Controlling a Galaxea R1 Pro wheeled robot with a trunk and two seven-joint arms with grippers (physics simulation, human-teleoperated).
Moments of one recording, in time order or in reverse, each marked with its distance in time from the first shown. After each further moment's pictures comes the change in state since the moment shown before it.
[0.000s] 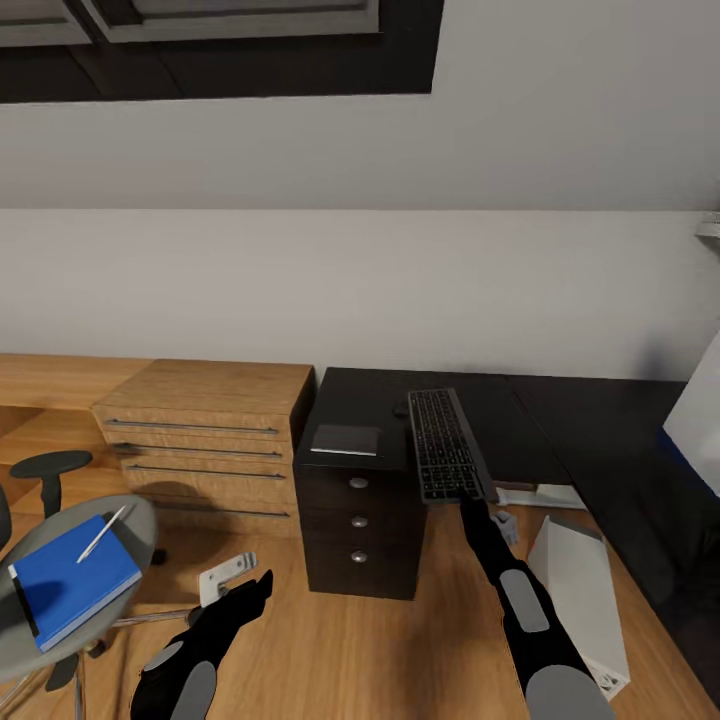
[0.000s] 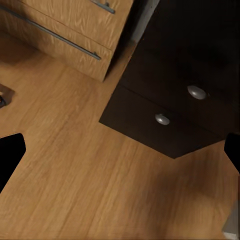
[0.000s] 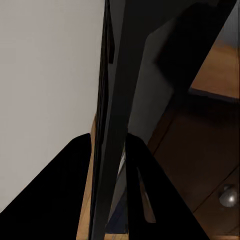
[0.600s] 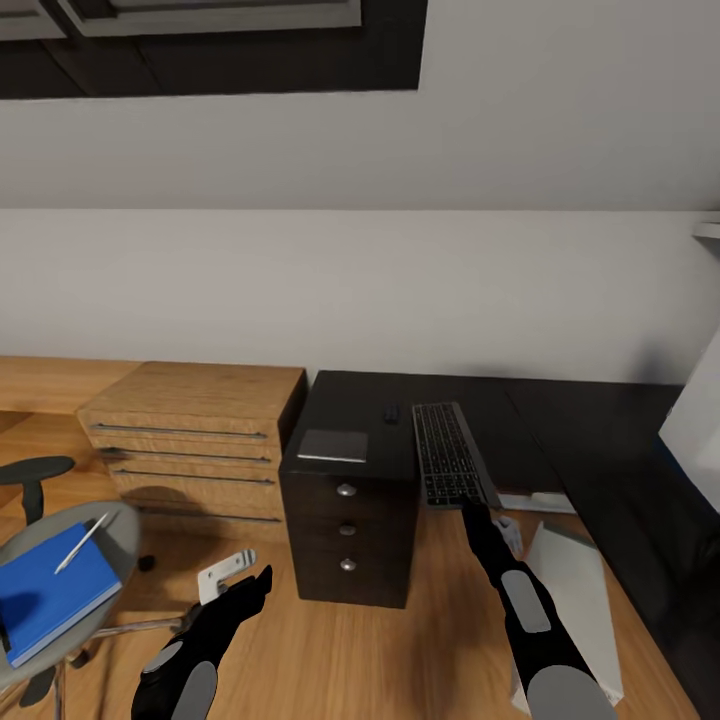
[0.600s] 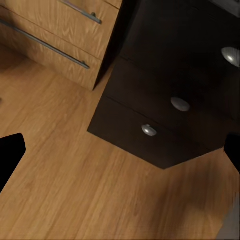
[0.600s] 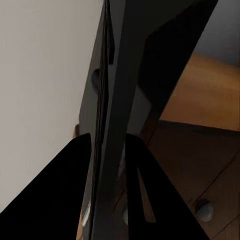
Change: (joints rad) left arm 0.000 0.000 -0.003 0.000 0.001 -0.040 -0.002; right arm 0.000 -0.005 -0.001 0.004 -0.004 -0.002 -0.084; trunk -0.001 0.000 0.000
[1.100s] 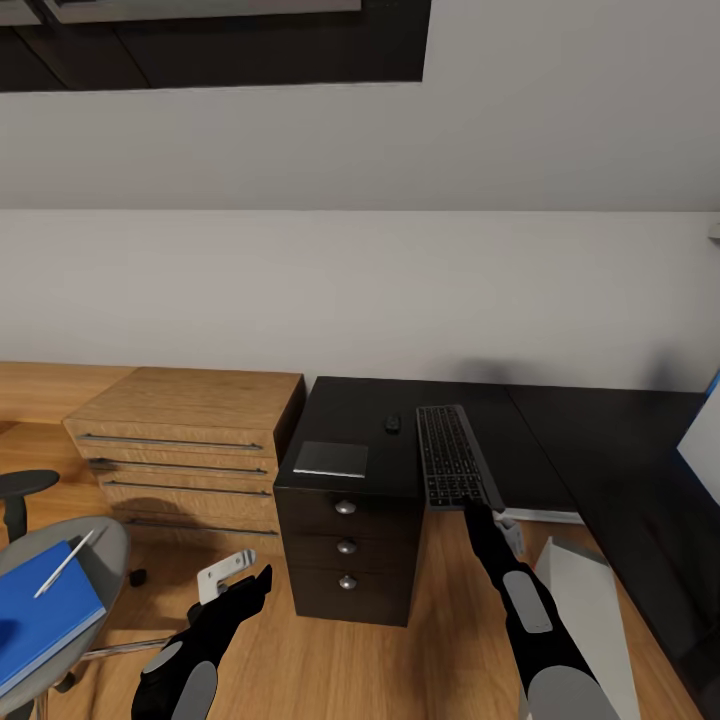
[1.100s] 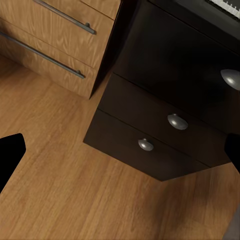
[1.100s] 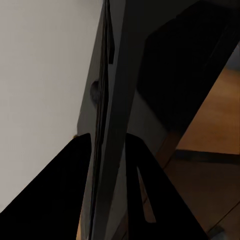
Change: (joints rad) left arm 0.000 0.000 0.000 0.000 -0.001 -0.001 0.001; right arm 0.000 0.001 -0.016 0.000 -0.001 -0.004 -0.008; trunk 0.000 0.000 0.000
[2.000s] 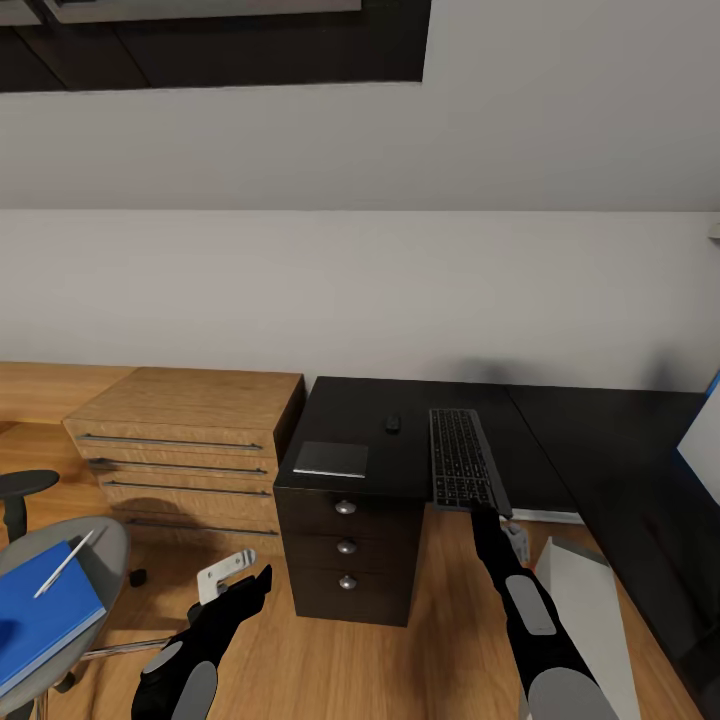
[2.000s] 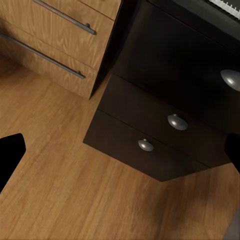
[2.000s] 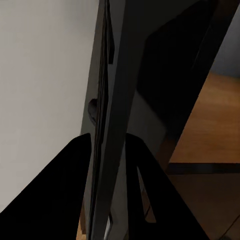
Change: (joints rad) left arm 0.000 0.000 0.001 0.000 0.000 -0.002 0.000; right arm 0.000 0.000 -0.024 0.021 -0.069 -0.040 -0.002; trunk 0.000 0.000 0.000
